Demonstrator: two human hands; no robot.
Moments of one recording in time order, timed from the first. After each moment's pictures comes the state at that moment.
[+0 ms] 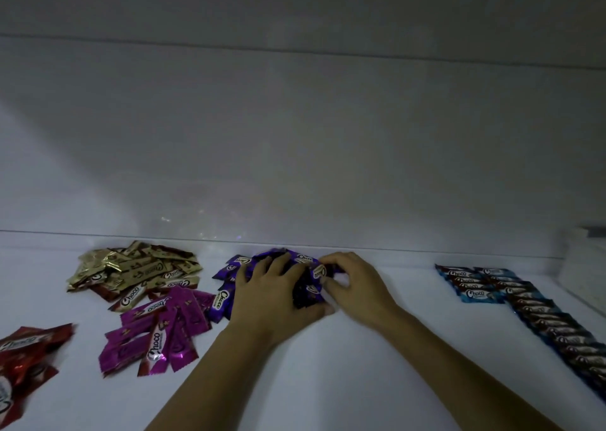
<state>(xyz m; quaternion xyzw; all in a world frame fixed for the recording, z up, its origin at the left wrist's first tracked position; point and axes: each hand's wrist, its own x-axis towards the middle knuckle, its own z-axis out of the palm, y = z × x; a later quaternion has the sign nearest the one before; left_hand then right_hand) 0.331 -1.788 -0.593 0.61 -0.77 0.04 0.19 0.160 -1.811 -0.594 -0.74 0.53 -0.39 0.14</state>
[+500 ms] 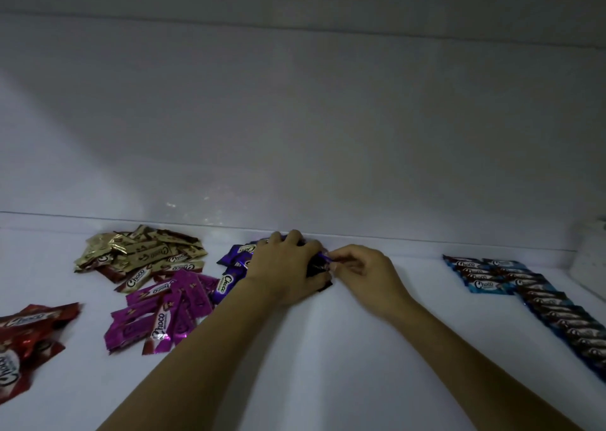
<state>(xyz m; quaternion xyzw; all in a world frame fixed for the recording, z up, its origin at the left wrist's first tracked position) 0.322 -1.815 -0.573 0.56 -0.82 0.07 0.10 0.157 -1.802 -0.592 -0.69 0.52 -0.44 0.26</state>
